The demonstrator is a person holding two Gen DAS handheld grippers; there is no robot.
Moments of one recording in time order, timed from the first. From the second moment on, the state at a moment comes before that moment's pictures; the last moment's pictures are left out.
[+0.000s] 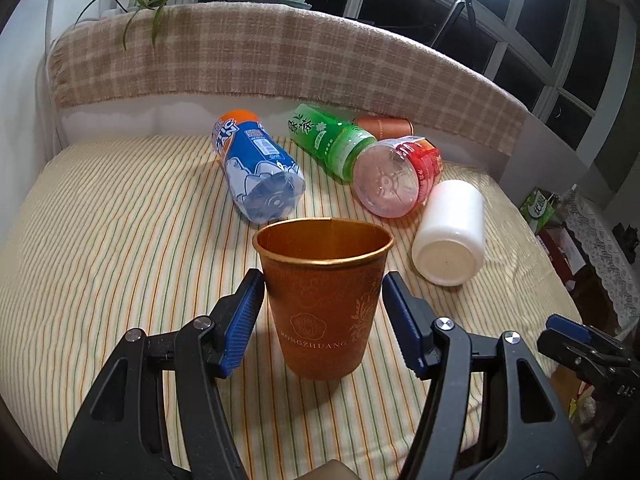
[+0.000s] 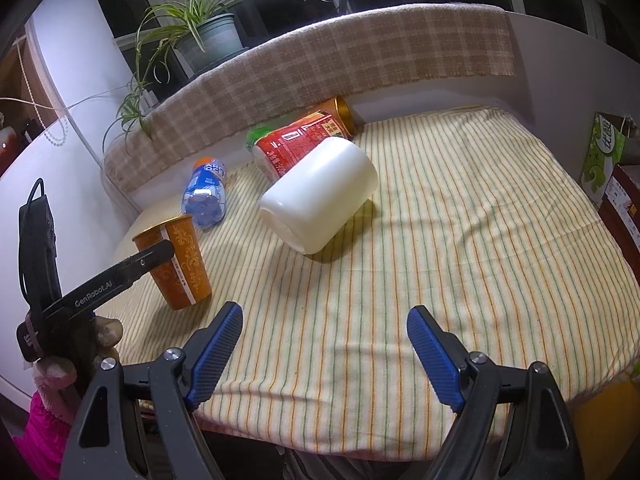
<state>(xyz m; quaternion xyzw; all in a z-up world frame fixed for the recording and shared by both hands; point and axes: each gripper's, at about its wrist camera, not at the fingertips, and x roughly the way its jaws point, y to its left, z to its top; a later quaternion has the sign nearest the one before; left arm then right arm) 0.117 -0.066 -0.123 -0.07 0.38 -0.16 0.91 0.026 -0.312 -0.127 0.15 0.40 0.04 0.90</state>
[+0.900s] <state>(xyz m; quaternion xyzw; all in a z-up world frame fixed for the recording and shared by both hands) 0.083 -0.064 -0.119 -0.07 0.40 -0.19 0.89 0.006 -0.297 -0.117 0.13 0.39 0.05 0.91</state>
